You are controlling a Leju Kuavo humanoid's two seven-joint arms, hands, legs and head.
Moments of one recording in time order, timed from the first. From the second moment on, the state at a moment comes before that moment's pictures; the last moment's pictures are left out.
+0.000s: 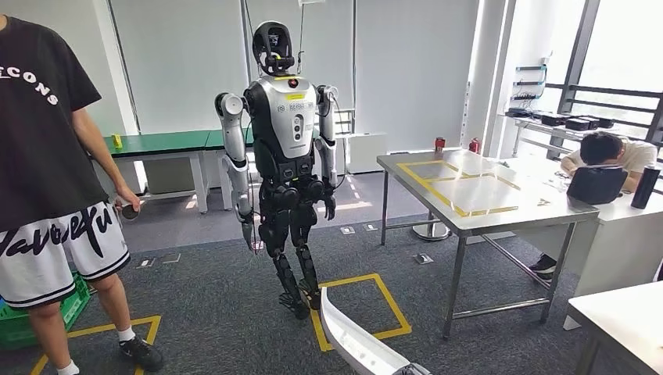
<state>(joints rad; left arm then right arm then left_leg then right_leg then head) -0.07 -0.08 1.01 -0.19 -1.00 0.08 0.07 -0.30 -0.21 0.55 -1.42 0.68 -0.05 -0.13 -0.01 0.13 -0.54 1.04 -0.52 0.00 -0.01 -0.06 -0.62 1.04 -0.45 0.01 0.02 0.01</state>
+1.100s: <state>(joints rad) -0.08 -0.11 0.99 -0.19 -1.04 0.08 0.08 -0.18 -0.22 0.51 -1.54 0.74 -0.06 -0.12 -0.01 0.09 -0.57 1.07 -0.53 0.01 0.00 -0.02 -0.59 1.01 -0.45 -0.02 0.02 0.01</state>
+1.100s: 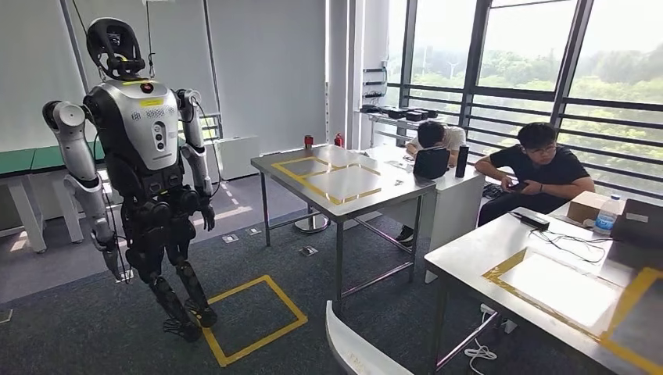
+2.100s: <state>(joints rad) -0.09 -0.12 0.99 -0.19 -1.04 0.06 0.12 -0.27 -0.18 0.43 -1.58 0.78 -0.07 -0.11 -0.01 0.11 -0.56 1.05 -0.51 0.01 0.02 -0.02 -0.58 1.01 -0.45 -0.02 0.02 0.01</state>
